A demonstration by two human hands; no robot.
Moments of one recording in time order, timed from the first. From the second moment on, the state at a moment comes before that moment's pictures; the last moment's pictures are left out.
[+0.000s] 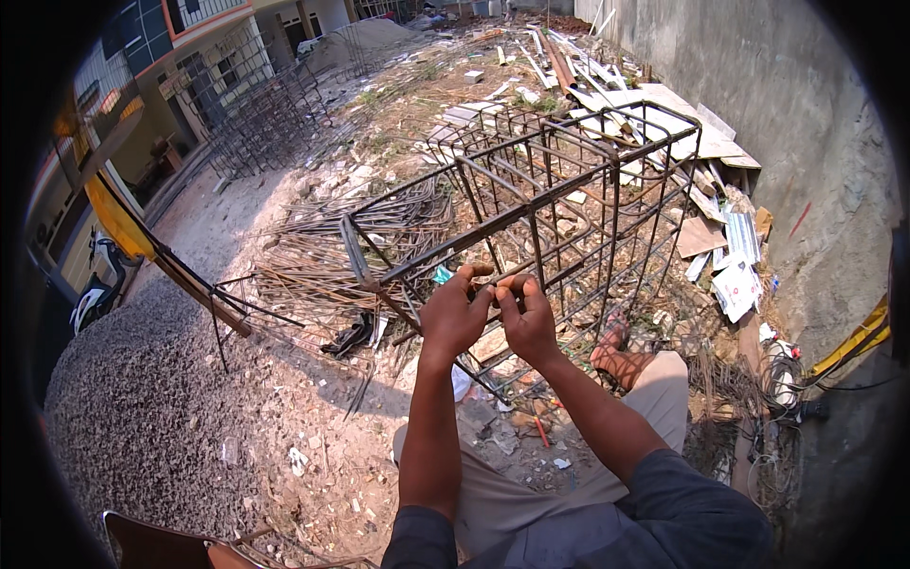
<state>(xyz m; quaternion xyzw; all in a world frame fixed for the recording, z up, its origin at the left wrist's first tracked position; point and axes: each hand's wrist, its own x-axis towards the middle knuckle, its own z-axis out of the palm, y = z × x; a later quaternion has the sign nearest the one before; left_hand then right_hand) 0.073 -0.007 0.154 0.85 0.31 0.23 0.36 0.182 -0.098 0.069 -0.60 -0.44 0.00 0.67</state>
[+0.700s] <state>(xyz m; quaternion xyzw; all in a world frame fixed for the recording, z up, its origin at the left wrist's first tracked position) 0.079 -0.002 0.146 0.87 0.32 0.24 0.30 0.191 -0.120 0.092 -0.66 -0.58 -0.32 0.35</state>
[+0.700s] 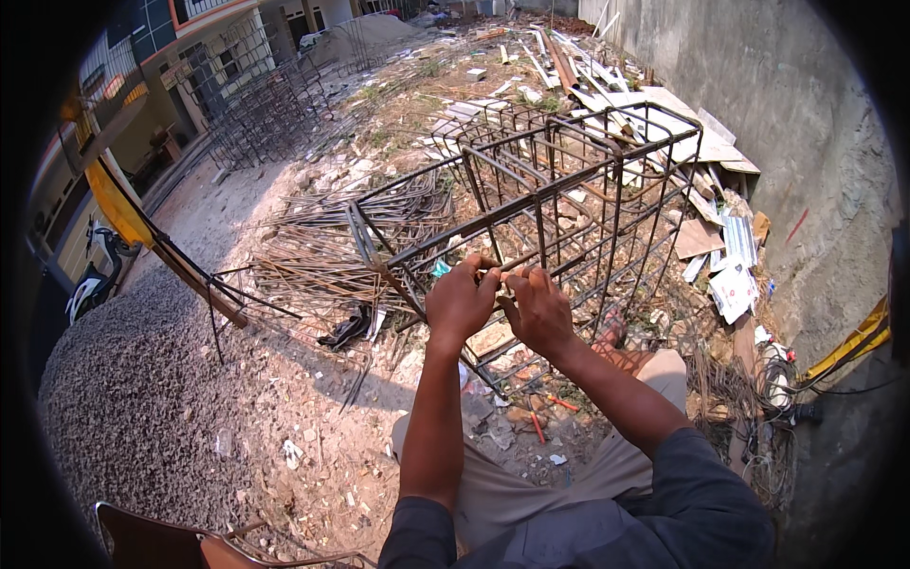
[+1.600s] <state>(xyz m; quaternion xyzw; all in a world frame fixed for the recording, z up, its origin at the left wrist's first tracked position) 0.074 -0.003 0.148 0.87 0.30 0.24 0.31 0.179 -0.097 0.084 -0.64 -0.48 -0.34 0.50</state>
